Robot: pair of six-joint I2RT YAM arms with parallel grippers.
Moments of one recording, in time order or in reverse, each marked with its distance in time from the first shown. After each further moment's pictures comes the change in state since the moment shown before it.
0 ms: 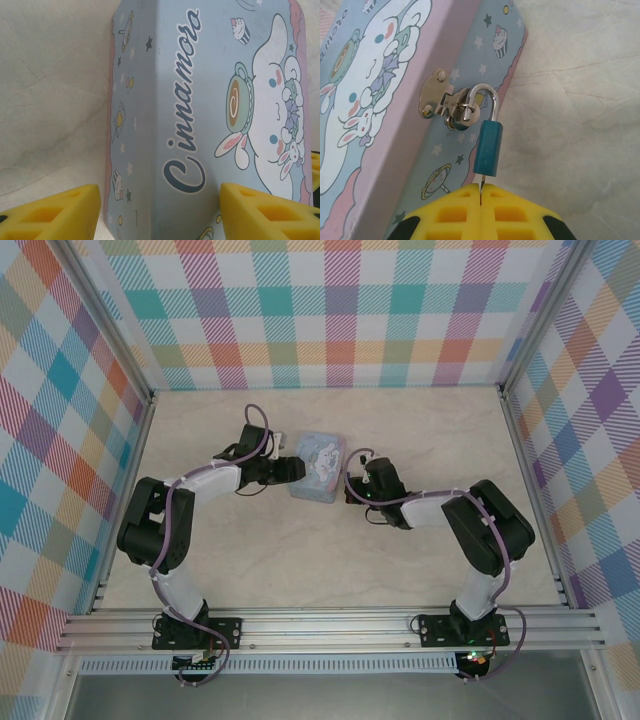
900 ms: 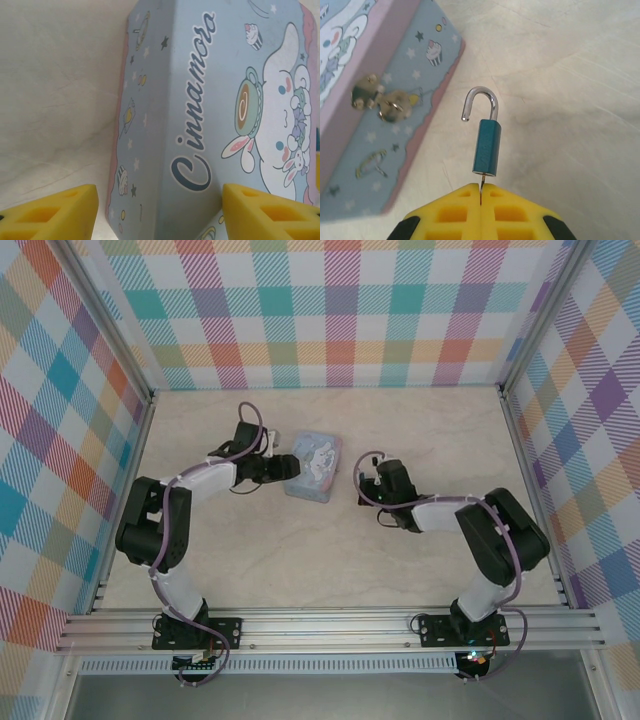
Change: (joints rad) left arm 0.056 0.000 0.025 -0.052 -0.003 0.015; right arm -0.041 -0.118 -0.091 -0.063 0.069 -0.097
